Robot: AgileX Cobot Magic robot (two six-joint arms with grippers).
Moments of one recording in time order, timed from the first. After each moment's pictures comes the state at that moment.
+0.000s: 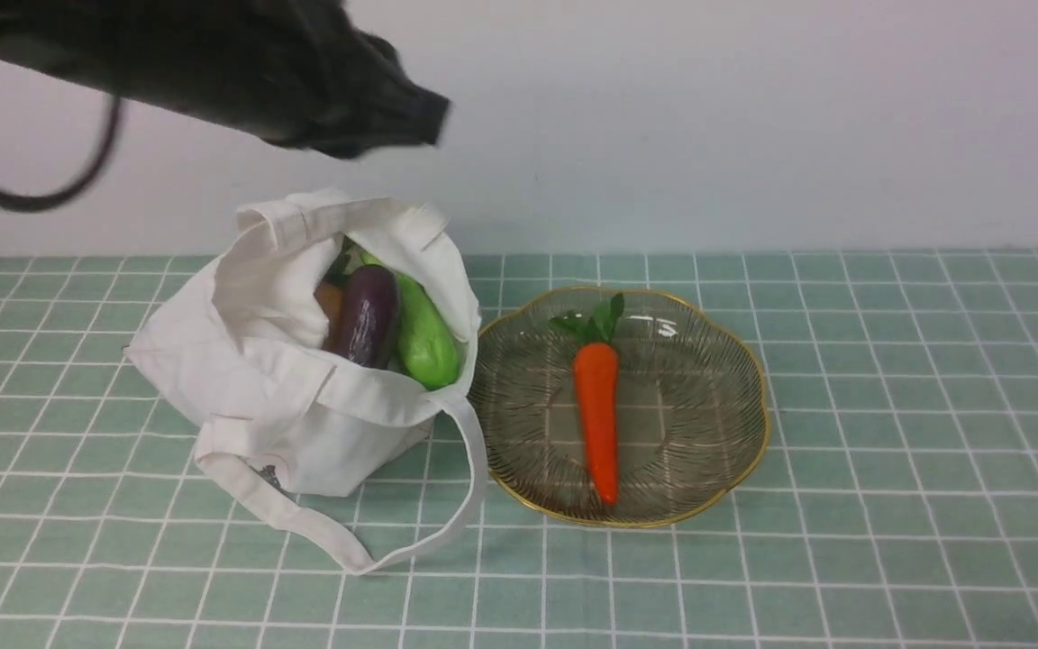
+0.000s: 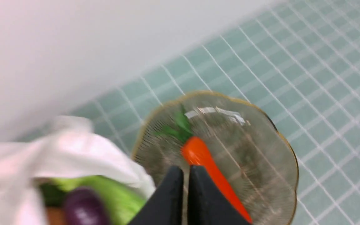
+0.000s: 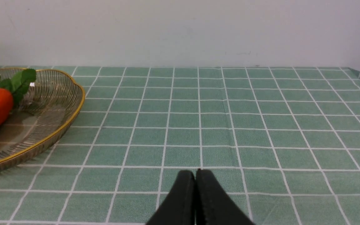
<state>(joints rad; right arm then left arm) -0.04 -0.02 0.02 -0.07 0.38 0.04 -0.33 1.39 -1.42 -0.37 0.74 0.35</state>
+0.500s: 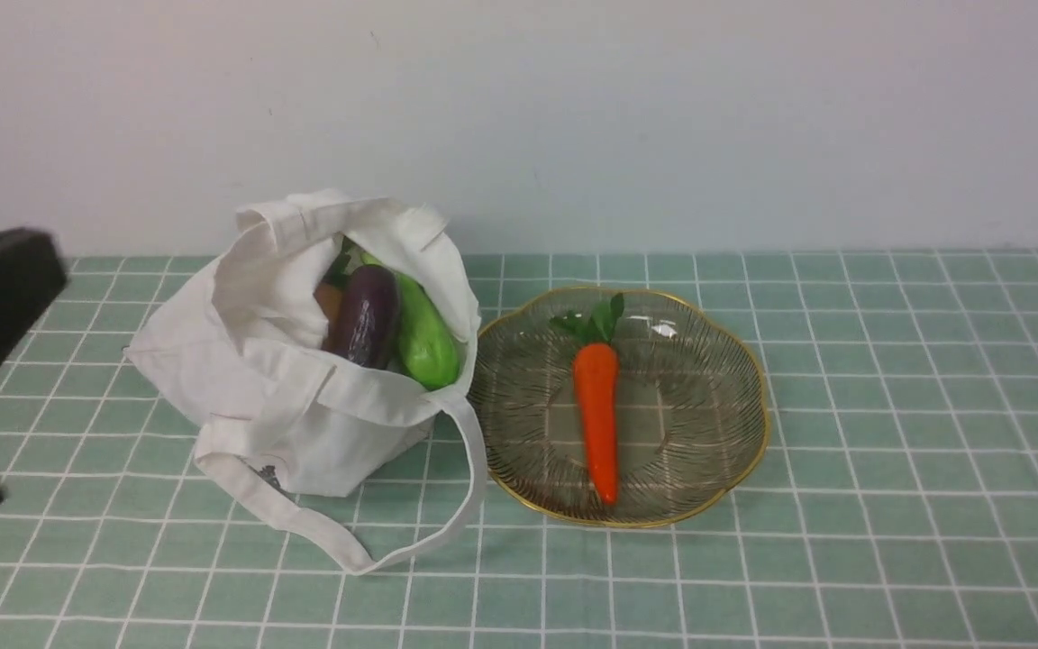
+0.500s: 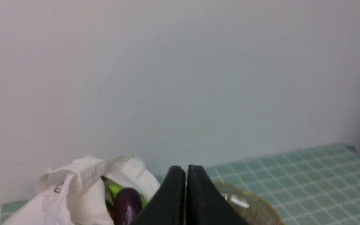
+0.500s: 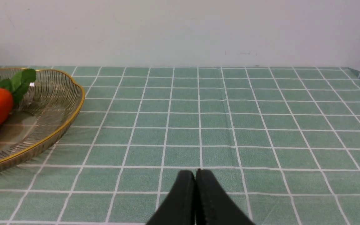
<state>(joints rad) -0.04 -0.02 0.02 -0.07 0.38 0.04 -0.31 0.41 -0.56 -0.47 0.20 0.31</state>
